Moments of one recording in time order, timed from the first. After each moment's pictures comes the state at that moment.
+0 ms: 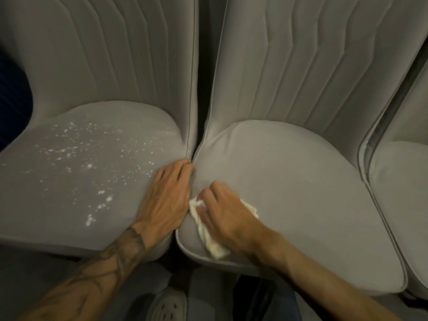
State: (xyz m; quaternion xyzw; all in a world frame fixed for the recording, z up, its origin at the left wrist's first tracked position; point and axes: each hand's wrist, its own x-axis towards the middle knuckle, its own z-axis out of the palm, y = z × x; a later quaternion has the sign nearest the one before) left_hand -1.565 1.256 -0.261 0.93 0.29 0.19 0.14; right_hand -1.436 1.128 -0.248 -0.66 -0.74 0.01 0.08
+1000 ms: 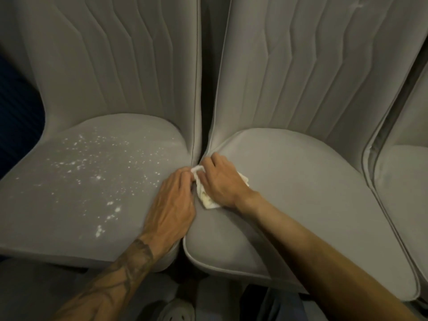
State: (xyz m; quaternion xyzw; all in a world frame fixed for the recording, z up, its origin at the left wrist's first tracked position) left_hand -1.563 1.256 -0.259 0.84 0.37 0.21 0.33; right_hand -1.403 1.219 -0.246 -0.76 -0.63 0.00 0.14
